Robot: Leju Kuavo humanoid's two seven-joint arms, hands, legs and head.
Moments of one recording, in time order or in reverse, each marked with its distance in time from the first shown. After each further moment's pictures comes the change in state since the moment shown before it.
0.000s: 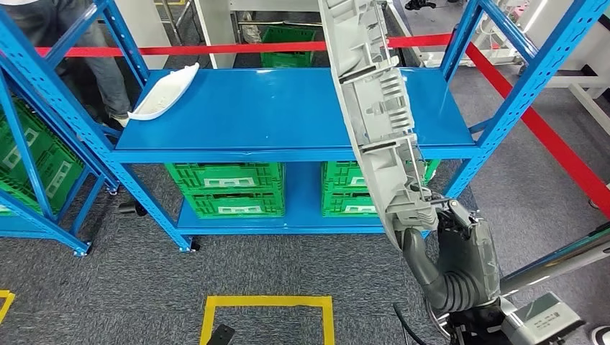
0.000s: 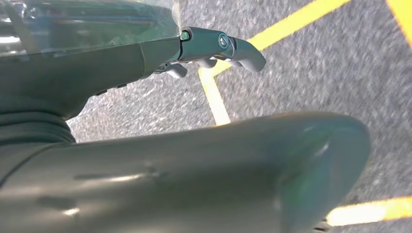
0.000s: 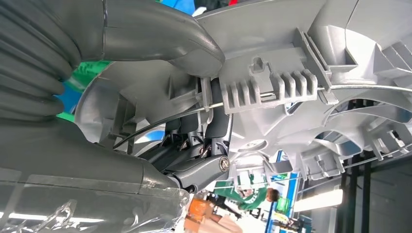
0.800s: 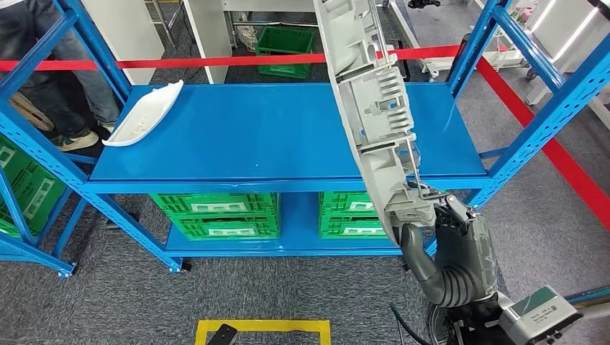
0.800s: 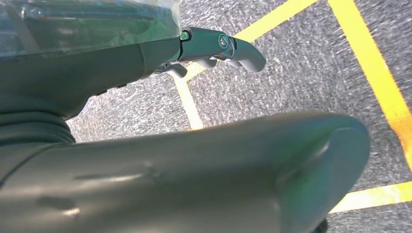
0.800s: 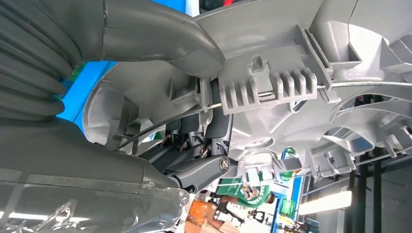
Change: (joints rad) left arm -0.004 -0.002 0.004 0.008 0.002 -0.013 -0.002; right arm -0.029 0.016 0.006 0.020 -0.012 0.014 -0.005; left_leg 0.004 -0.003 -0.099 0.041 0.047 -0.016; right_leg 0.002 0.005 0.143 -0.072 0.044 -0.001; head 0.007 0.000
